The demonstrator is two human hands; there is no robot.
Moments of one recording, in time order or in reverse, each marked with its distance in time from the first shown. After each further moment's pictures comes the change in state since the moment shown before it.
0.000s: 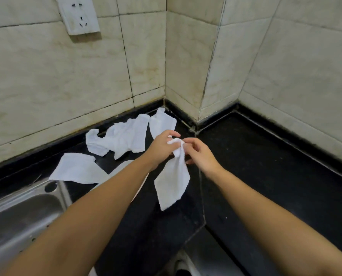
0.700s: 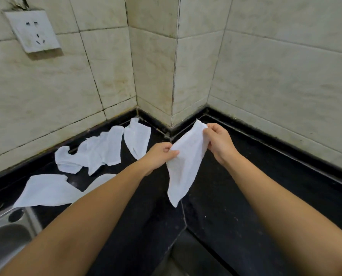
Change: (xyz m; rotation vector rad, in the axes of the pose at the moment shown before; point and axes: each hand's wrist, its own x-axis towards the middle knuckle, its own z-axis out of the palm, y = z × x) left_hand 0.022 0.011 0.051 0.167 -0.237 -0.021; right_hand -0.015 -0.023 -0.105 0.164 0.364 -0.046
